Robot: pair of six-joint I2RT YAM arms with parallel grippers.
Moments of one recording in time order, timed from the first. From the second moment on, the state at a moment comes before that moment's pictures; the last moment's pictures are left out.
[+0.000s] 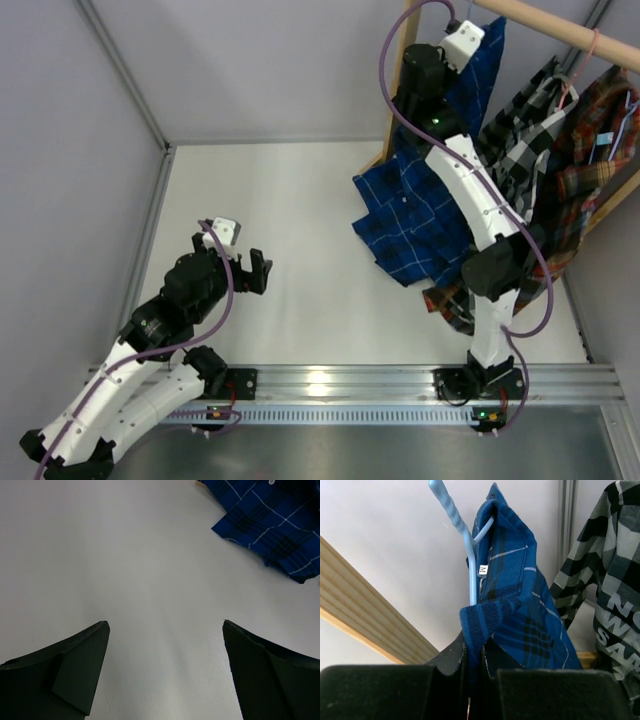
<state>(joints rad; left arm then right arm) -0.66 0.55 0.78 -0.57 -0.26 -0.19 0.47 1.98 2.25 -0.23 1.08 0.27</state>
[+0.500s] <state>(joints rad) -0.64 0.56 0.78 -0.57 -0.26 -0.18 0.47 1.78 1.93 -0.19 1.01 0.29</state>
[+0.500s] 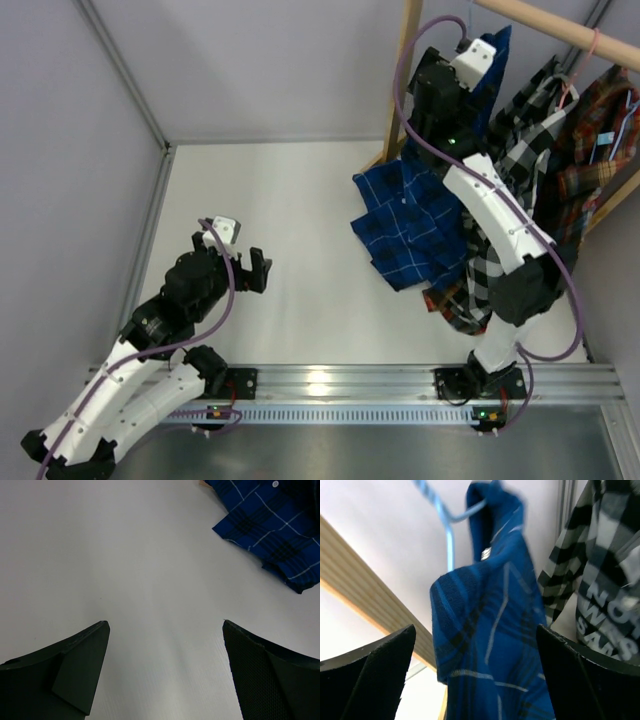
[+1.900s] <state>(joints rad) -0.39 0.44 0.77 -0.59 -0.39 -0.27 0.48 0.41 1.09 -0.82 0.25 0.15</state>
